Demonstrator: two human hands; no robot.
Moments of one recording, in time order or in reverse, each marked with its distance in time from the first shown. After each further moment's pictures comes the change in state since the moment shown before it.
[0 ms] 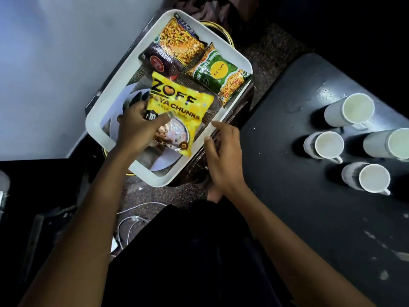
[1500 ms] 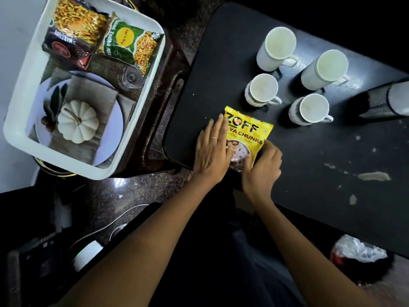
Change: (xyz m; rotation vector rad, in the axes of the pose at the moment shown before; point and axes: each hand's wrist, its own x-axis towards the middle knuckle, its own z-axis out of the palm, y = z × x) left_hand -0.137 -0.012 0.246 0.698 -0.395 0.616; right_hand -0.102 0.169 -0.087 -0.233 0.528 0.465
